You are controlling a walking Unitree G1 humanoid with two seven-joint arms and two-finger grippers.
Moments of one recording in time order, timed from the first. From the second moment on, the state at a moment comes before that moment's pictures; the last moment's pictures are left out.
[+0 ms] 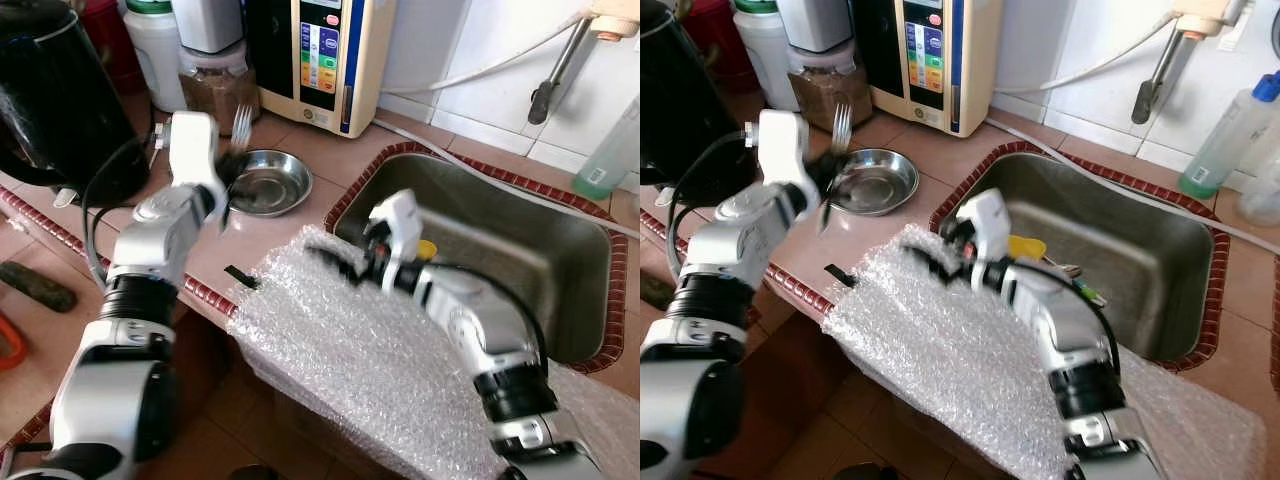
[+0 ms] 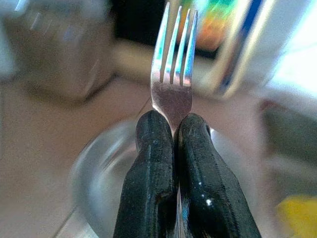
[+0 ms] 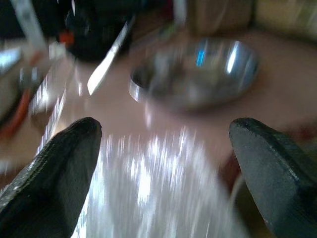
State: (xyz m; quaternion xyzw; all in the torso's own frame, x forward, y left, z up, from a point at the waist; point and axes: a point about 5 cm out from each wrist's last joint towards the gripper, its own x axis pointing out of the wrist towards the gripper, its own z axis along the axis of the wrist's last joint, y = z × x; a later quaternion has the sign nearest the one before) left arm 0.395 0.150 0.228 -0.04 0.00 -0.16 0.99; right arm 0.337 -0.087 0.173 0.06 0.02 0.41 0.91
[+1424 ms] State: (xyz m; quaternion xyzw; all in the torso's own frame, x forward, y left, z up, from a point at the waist) left arm 0.353 0.060 0.238 -0.19 -0.12 -0.36 0.91; right arm 0.340 -0.086 0.191 0.09 -0.04 0.41 0.91
